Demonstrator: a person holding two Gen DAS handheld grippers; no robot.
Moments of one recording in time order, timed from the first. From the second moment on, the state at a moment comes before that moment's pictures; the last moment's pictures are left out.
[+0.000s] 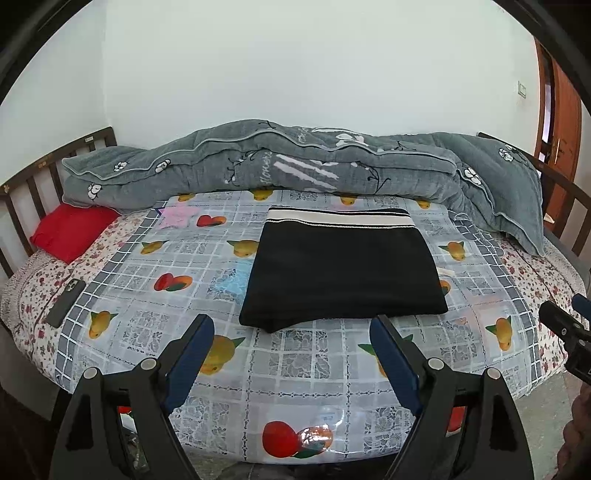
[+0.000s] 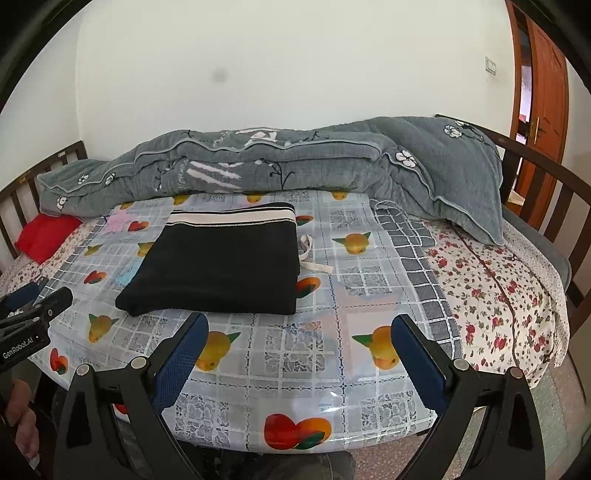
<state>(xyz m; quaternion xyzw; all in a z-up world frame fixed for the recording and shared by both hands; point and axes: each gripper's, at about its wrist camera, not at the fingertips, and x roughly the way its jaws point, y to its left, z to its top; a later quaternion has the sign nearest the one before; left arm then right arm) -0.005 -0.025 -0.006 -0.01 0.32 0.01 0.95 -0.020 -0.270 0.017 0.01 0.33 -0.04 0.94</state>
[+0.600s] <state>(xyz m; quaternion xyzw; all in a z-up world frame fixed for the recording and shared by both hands) -0.010 -0.034 -0.007 -0.01 0.32 0.01 0.95 -0.026 -0.274 0.020 0.01 0.33 -0.04 0.94</state>
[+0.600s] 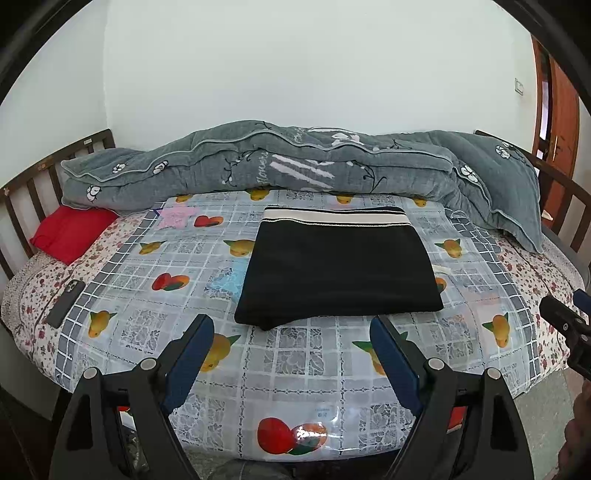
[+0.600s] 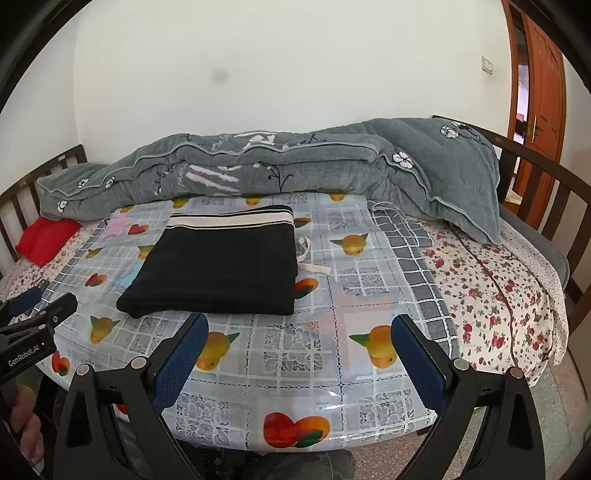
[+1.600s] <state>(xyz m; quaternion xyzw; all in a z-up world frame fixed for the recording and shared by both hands) -0.013 -0.032 -0.001 -0.01 0.31 0.01 0.95 -0.031 -0.272 0.023 0.01 0.32 -0.04 0.95</state>
